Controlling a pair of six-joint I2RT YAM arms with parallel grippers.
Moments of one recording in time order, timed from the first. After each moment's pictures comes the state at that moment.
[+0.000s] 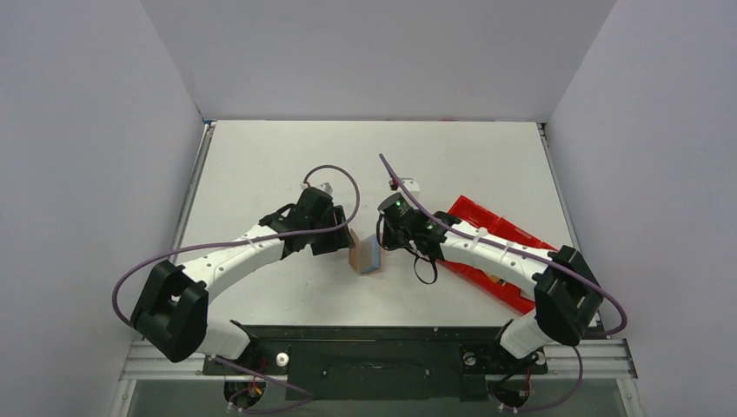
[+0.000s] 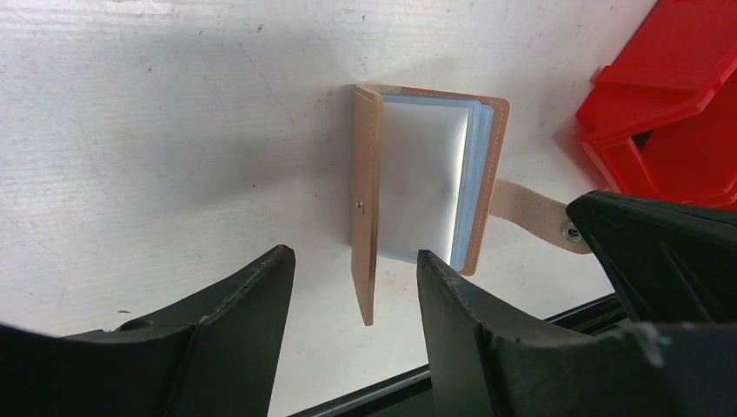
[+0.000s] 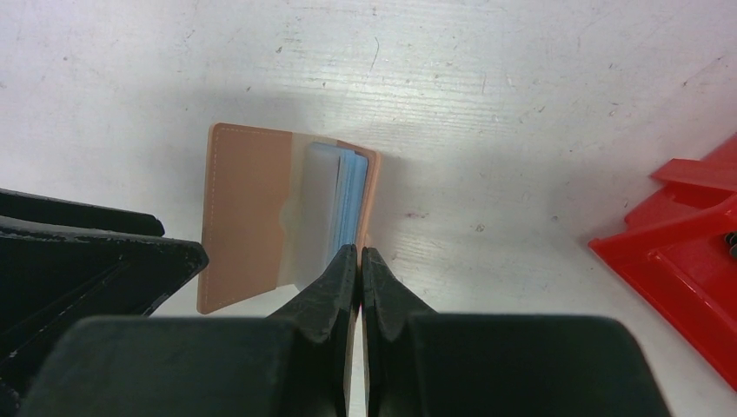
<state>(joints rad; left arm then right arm) -0.63 1.40 0.90 -0.41 0.04 -0.80 0.86 1.51 1.07 -0.44 0.29 0.71</state>
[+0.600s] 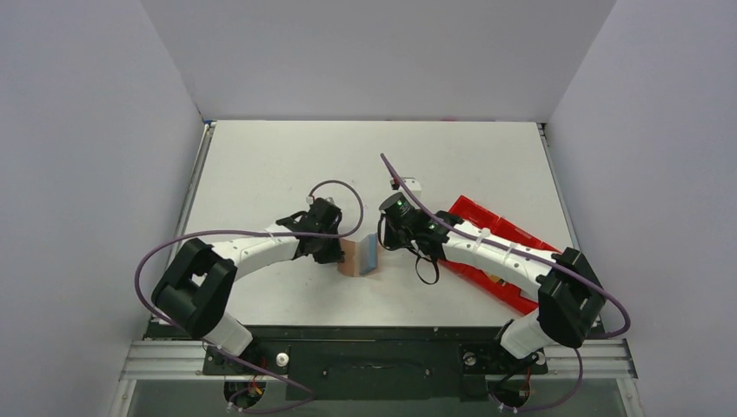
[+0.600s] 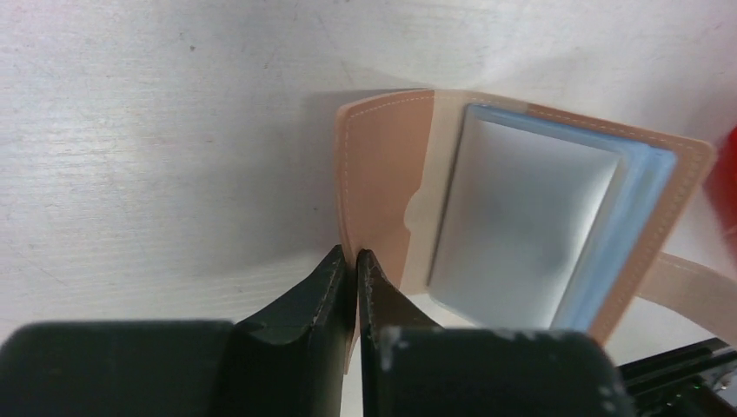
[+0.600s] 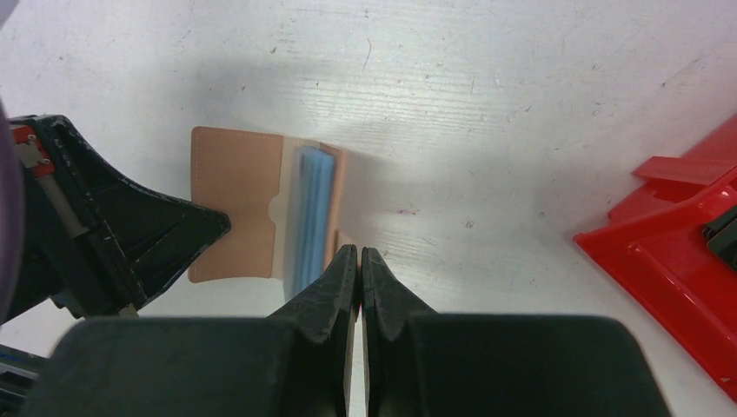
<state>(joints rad) -0.64 1.55 0.86 -0.36 0.00 -0.80 0.86 1.50 1.07 -0.46 0.30 0.70</state>
